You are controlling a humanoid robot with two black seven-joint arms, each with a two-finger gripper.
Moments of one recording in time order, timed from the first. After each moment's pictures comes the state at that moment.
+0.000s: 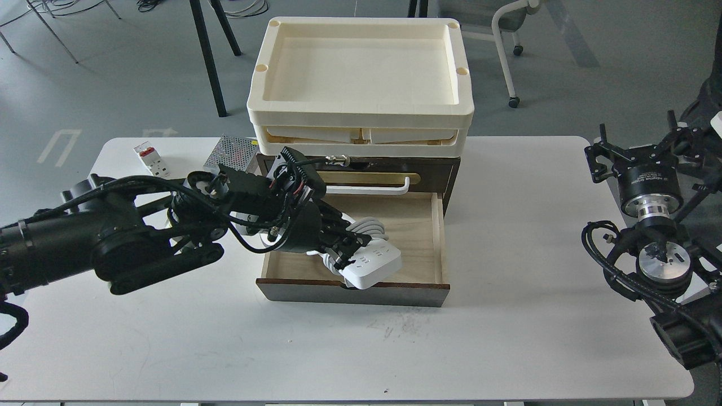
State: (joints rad) left arm -1.03 0.43 -0.15 -1.32 1.85 -0.42 -0.19; right arm 0.43 -0.40 1.02 0.92 0.33 0.30 0.48
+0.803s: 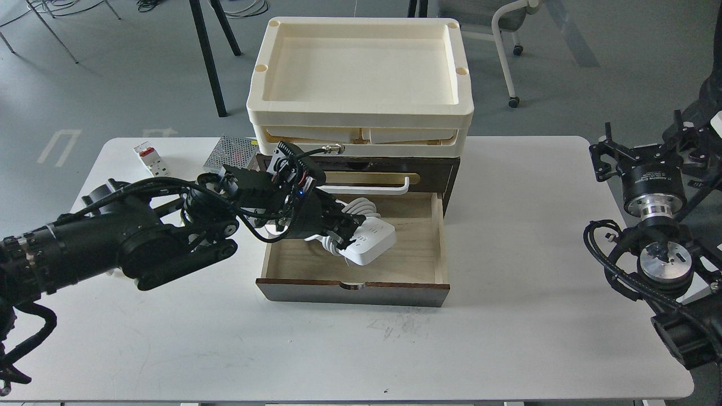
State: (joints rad) left arm -1.01 0.34 -0.15 -1.16 1.84 -0.30 -0.13; right arm 0.43 -0.40 1.02 0.92 0.33 0.30 0.49
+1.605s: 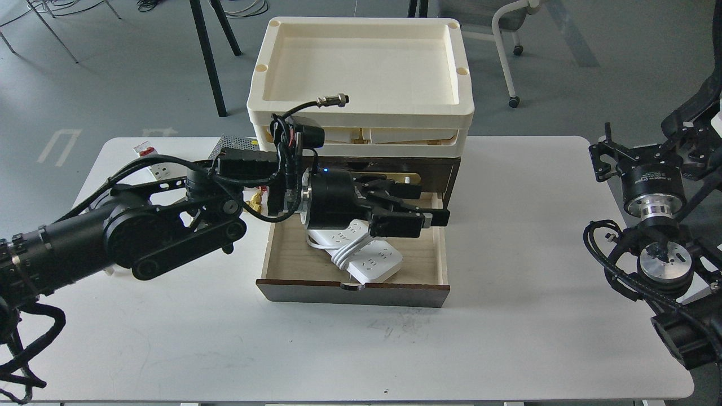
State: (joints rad) left arm -0.98 0.35 -0.43 -1.31 1.38 -0.32 -0.44; right arm 0.43 -0.40 1.02 0.92 0.33 0.30 0.49
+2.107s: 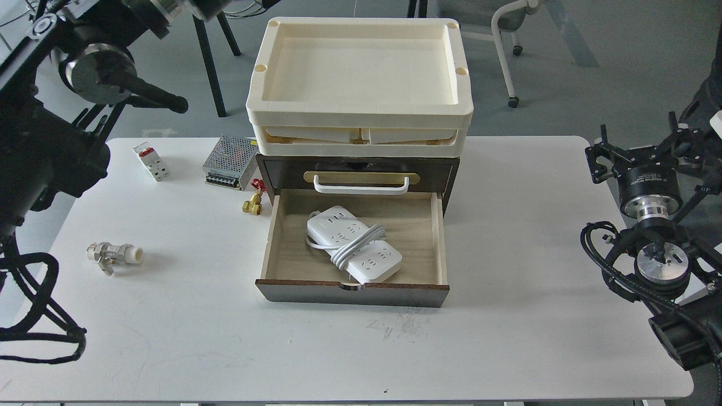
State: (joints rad) left arm -0.99 0.44 -1.03 -1.13 0.26 -0.40 0.05; right arm 0.43 -0.39 1.01 0.92 0.33 0.30 0.48
